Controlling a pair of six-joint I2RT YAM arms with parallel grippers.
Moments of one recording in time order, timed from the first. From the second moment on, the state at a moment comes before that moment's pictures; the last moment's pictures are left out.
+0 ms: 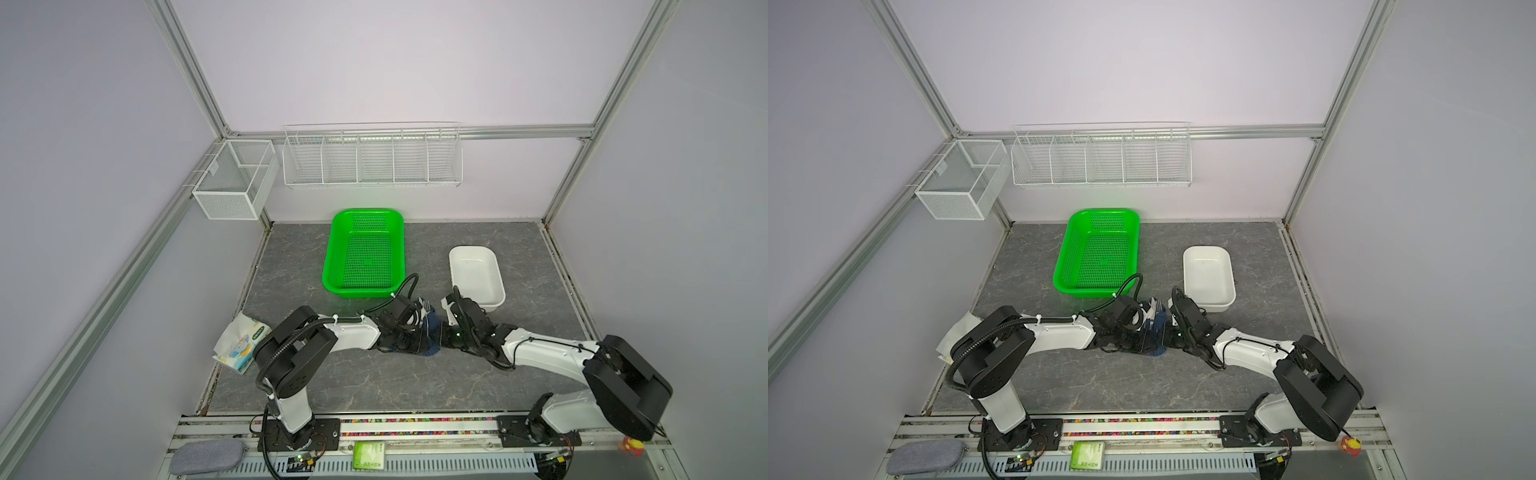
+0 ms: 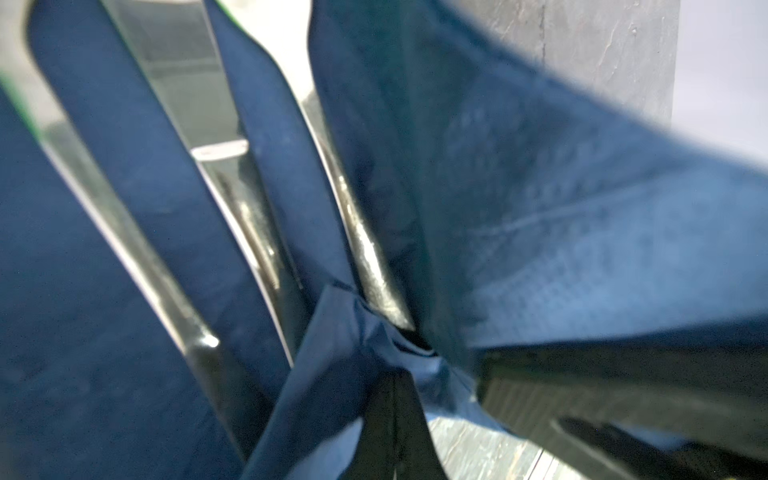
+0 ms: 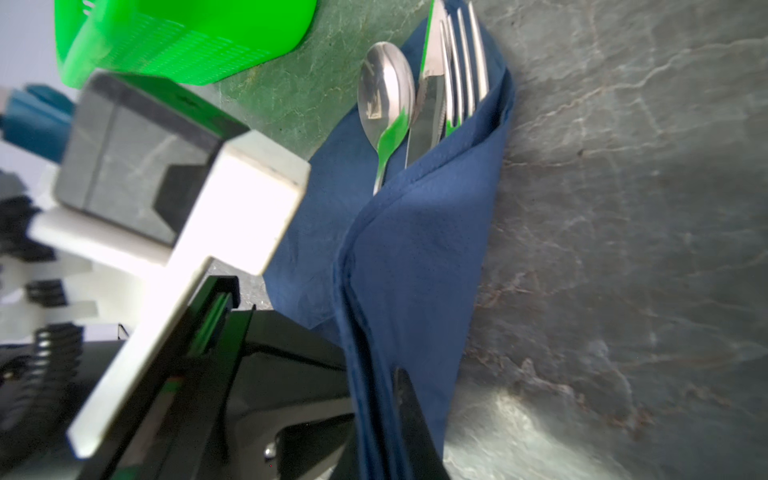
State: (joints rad) left arm -0.88 1.76 0.84 -0.03 0.44 -0.63; right arm 0.76 1.41 0.59 0.00 -0.20 0.83
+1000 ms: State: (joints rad) left arm -0.83 1.58 0.73 0.01 0.35 -0.67; right arm 0.84 1.51 0.71 -0.07 -0.07 0.90
